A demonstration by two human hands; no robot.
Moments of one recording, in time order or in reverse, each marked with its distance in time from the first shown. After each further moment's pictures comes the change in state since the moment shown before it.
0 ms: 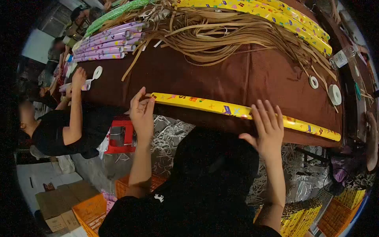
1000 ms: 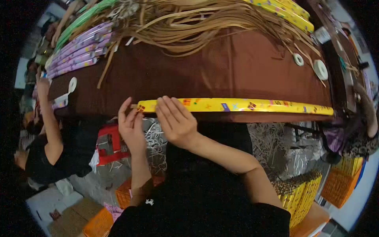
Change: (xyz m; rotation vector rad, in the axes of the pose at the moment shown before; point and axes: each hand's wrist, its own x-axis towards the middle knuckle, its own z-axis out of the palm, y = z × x) left_hand -0.023 -0.002 -0.003 -0.110 -0.086 -0.142; right_hand 0.084 -0.164 0.073 0.294 0.408 -0.061
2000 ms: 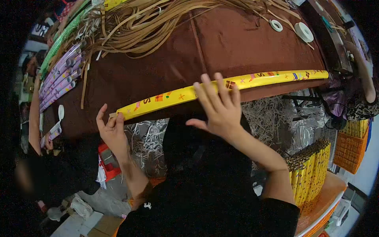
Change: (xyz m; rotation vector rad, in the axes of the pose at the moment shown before) left_hand 0.023 -0.007 -0.010 0.234 -0.063 0.036; right_hand -0.068 0.067 -0.091 -0.471 -0.343 0.293
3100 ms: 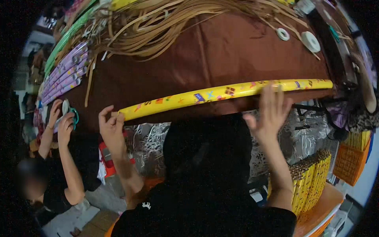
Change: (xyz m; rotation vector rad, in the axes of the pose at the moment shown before) left_hand 0.008 0.017 -0.002 -0.203 -0.103 -0.128; right_hand -0.045 0.100 -0.017 -0.128 0.090 0.170
